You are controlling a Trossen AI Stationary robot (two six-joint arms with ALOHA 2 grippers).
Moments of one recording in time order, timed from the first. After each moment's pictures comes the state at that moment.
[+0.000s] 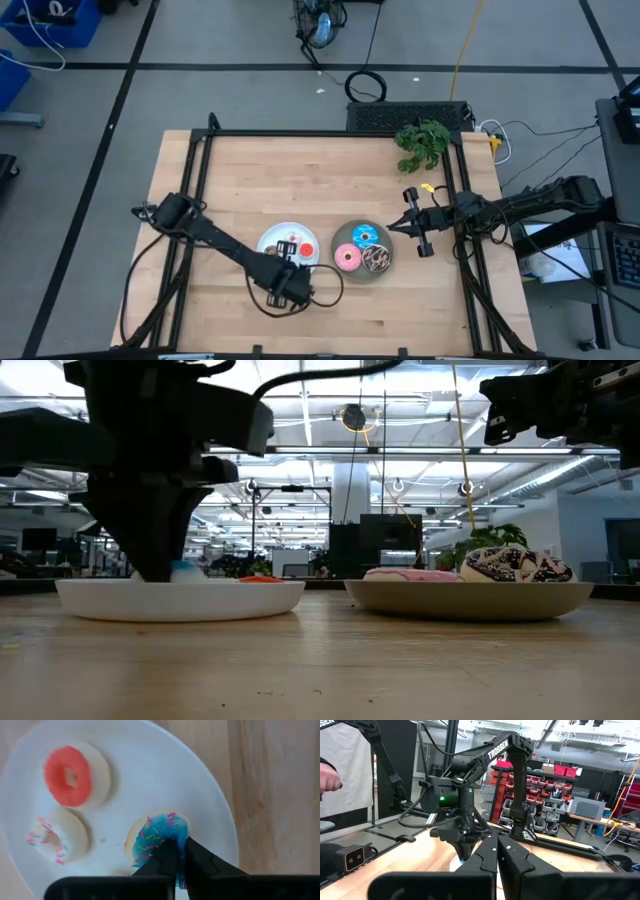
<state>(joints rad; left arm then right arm) -0.48 2.00 1.41 -0.95 -0.22 -0.30 0.08 0.75 0.09 0.82 -0.16 -0.14</state>
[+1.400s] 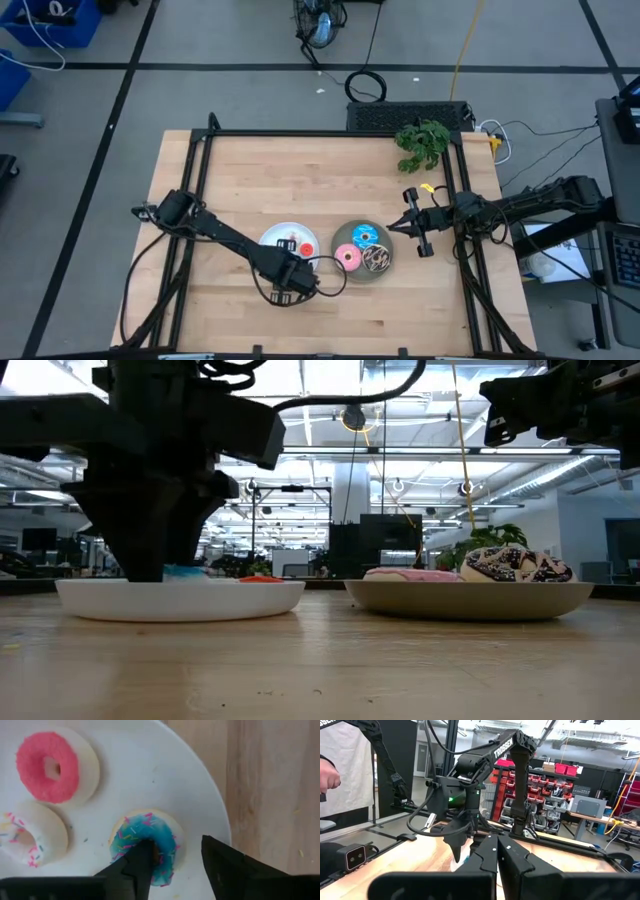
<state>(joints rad) -0.42 2.00 1.42 -0.95 -0.08 -0.35 0.08 0.75 0.09 0.81 -0.16 -0.14</state>
